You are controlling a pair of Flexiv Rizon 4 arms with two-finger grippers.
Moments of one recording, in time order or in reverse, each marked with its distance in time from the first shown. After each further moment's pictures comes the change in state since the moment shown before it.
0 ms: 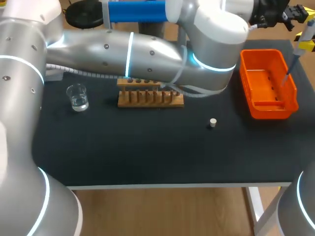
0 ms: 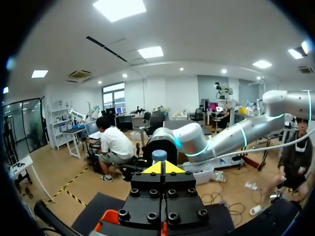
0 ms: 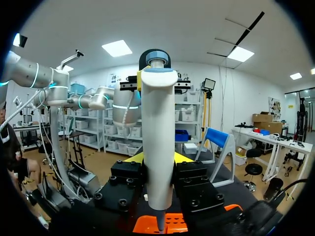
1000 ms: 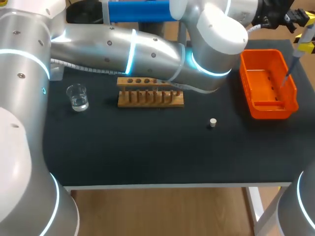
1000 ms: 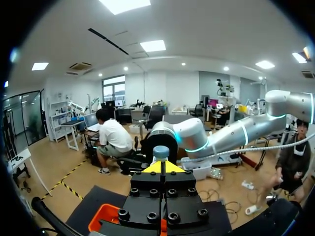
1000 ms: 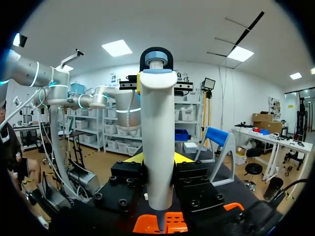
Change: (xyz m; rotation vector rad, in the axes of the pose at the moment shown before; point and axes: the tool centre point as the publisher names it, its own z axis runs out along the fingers) left arm 0.001 0.013 0.008 -0.054 0.010 -0.040; right arm 0.001 -0.005 0.000 0.001 -0.002 0.000
